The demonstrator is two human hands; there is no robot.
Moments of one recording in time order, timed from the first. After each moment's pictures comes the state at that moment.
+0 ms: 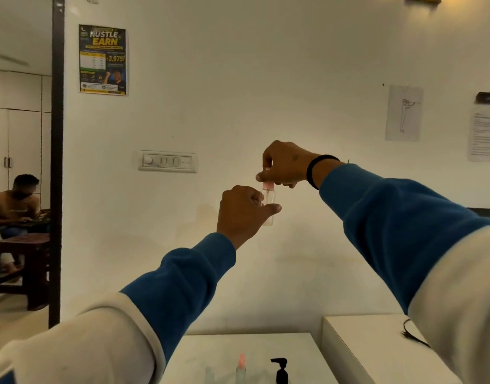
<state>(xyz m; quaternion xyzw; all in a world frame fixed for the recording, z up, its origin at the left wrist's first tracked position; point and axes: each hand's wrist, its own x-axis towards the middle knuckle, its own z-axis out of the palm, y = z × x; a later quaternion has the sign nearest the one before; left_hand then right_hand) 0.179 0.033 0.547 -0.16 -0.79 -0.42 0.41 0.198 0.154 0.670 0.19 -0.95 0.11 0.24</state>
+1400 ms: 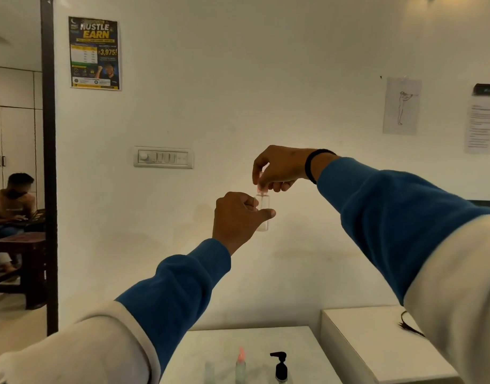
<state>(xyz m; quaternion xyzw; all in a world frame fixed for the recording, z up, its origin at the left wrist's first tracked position) 0.173 0.032 0.527 -0.14 -0.79 -0.46 0.38 0.194 0.154 0.663 0.20 -0.96 0.15 0.12</state>
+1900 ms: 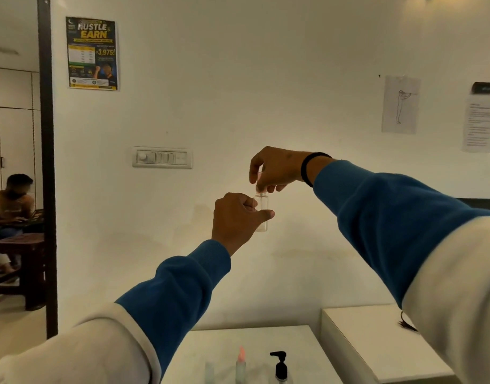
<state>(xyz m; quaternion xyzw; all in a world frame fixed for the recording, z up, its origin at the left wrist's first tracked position) 0.171 0.032 0.525 -0.14 -0.79 -0.45 0.38 0.191 0.151 0.657 0.21 -0.96 0.12 0.15</state>
